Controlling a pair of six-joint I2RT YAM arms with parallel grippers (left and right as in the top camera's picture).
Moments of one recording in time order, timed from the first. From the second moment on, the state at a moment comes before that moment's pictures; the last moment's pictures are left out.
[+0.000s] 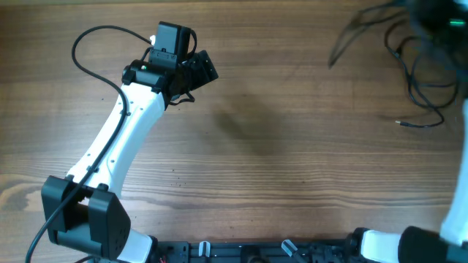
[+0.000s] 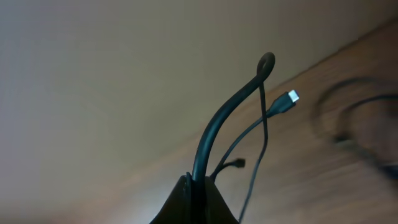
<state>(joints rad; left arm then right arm) -0.29 1.67 1.41 -0.72 0.05 -0.69 -0.29 1.50 1.80 -0.75 -0.27 0.52</state>
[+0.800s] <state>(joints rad) -0.29 1.67 1.41 -0.74 0.05 -0.69 -0.79 1.83 1.61 -0.54 -0.22 0.87</state>
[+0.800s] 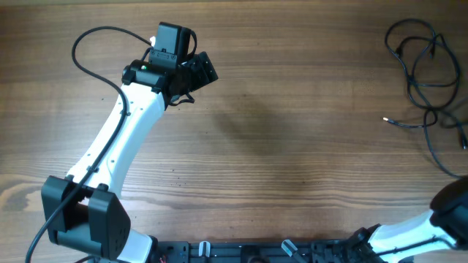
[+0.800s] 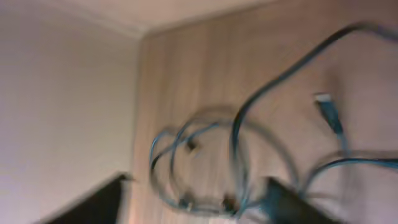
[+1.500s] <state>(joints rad) -0.29 1.67 1.41 -0.74 0.04 -0.68 -0.15 1.46 1.61 -0.68 -0.49 0.28</state>
